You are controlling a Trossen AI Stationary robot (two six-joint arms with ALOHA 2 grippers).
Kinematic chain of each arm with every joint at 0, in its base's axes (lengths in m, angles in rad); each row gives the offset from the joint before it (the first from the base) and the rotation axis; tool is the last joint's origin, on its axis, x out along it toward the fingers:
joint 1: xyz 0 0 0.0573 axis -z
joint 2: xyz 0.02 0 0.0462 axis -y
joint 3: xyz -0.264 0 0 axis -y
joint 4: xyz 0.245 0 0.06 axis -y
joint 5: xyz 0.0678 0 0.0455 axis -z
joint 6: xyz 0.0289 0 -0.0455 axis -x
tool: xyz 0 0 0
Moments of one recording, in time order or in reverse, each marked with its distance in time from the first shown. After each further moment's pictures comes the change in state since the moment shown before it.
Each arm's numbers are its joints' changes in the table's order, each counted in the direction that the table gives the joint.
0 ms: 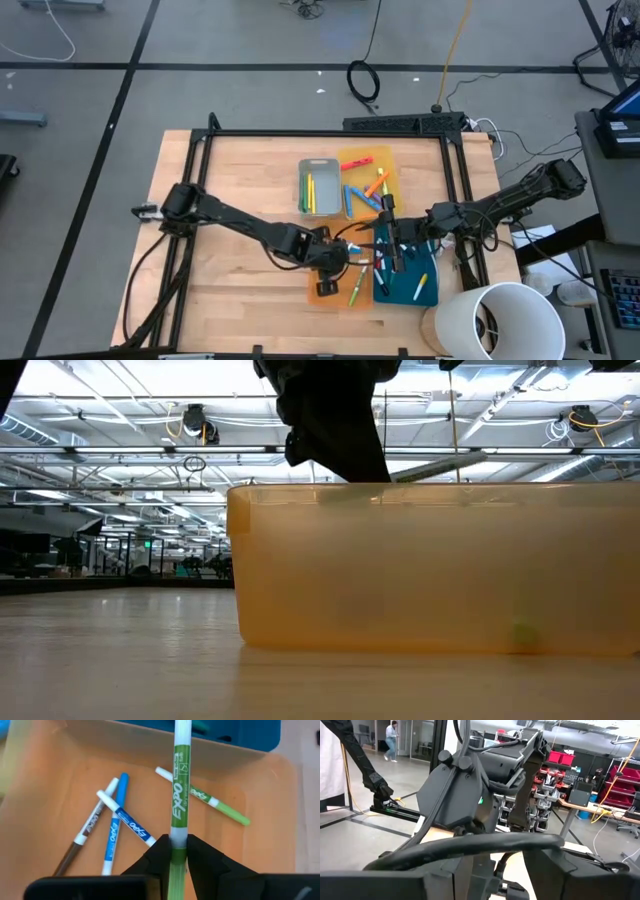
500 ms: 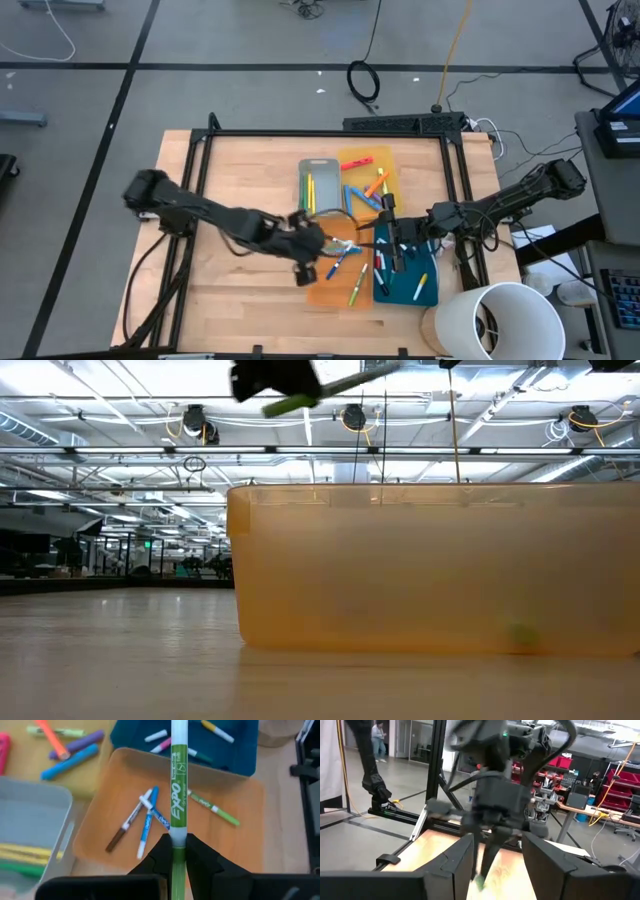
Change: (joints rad) left arm 0.039 0.333 -0.187 -0.031 -0.136 0.057; right arm 0.000 0.000 0.000 0.012 0.003 0.011
